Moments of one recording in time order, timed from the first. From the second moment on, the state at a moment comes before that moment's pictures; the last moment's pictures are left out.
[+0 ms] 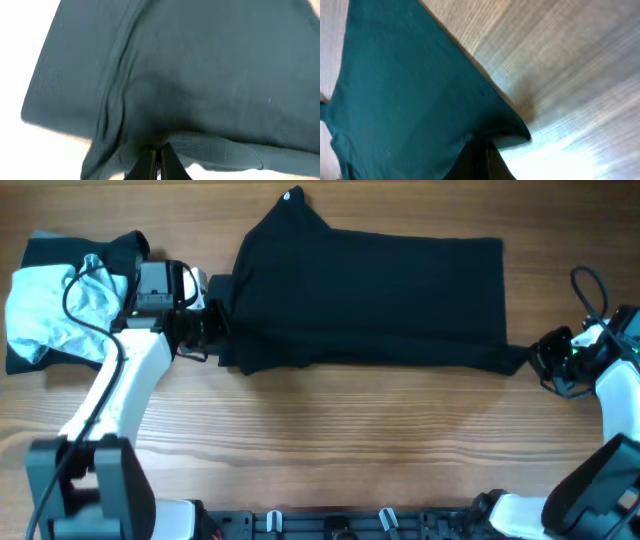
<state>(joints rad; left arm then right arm) 0.00 1.58 1.05 -0.60 0.32 -0.38 -0.58 1.54 0.94 -0.62 -0.43 0.46</state>
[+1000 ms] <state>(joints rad) 0.04 1.82 1.06 -0.76 0.18 -0.31 -0.50 1.63 0.95 -0.76 -0.27 0.19</state>
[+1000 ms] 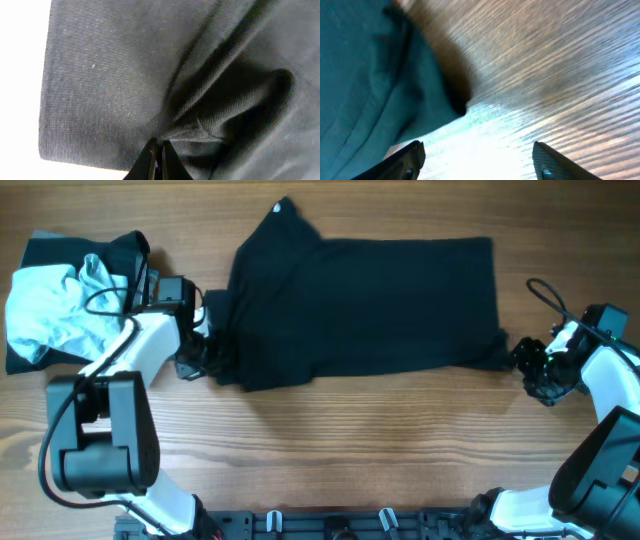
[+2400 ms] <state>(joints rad) 0.11 1.74 1.07 -0.68 0.53 -0.29 -0.31 1.74 0.94 -0.23 -0.65 0.40</state>
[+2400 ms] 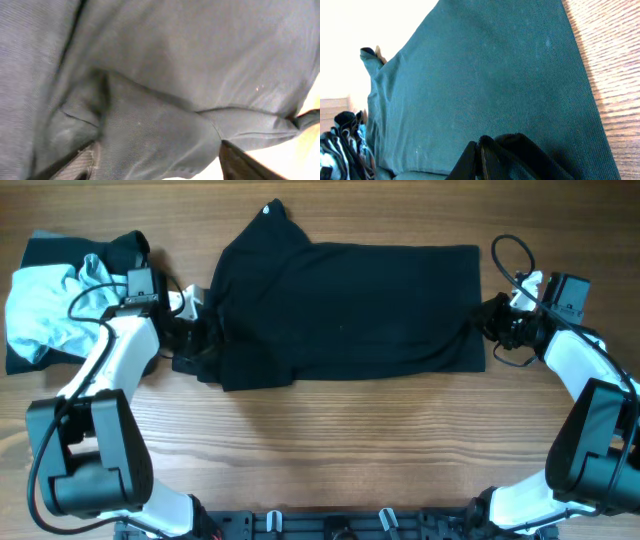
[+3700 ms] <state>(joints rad) 0.18 1.40 1.22 -1.15 0.57 -0.22 -0.31 1.34 0.97 -0.91 -0.27 0.33</state>
